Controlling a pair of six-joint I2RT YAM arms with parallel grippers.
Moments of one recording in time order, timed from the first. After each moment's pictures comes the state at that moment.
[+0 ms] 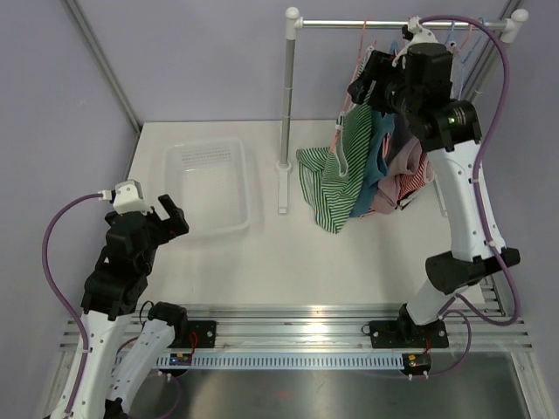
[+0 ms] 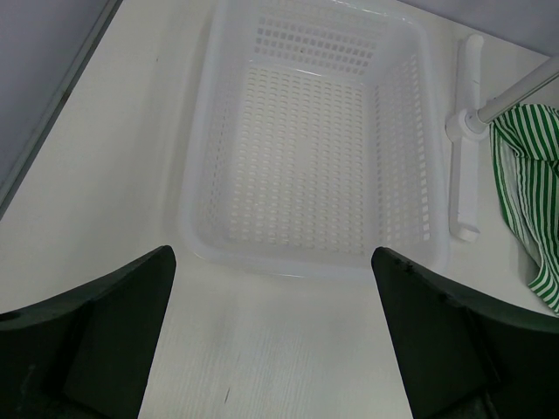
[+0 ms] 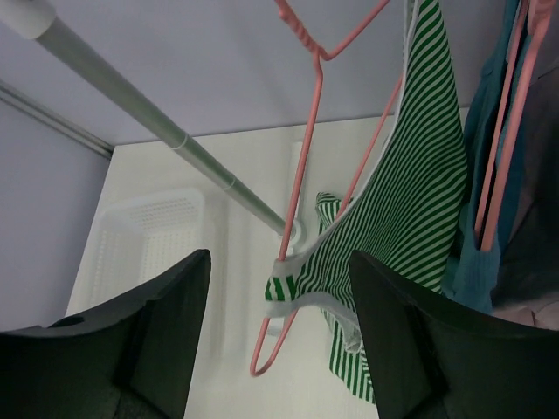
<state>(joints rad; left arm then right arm) -0.24 0.54 0.89 -0.75 -0.34 -0.37 0.32 1.64 2.22 -0.86 0.02 0.42</state>
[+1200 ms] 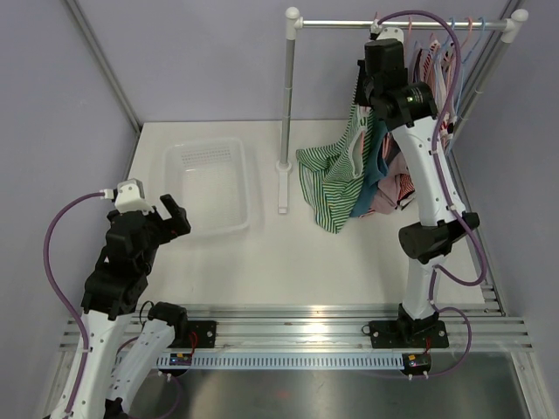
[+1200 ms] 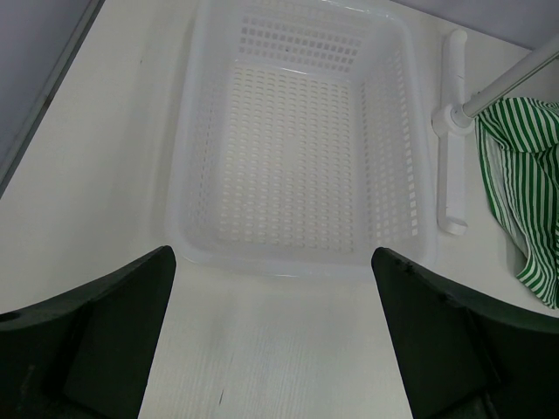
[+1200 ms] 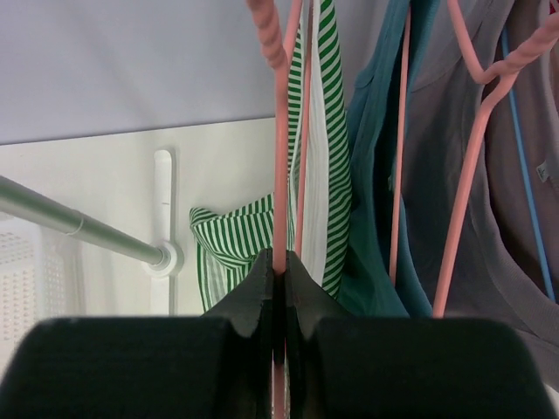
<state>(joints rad) -0.24 0.54 0.89 -0.74 -0.31 -0.36 0.38 1.98 2.55 -1.02 0.41 0.24</state>
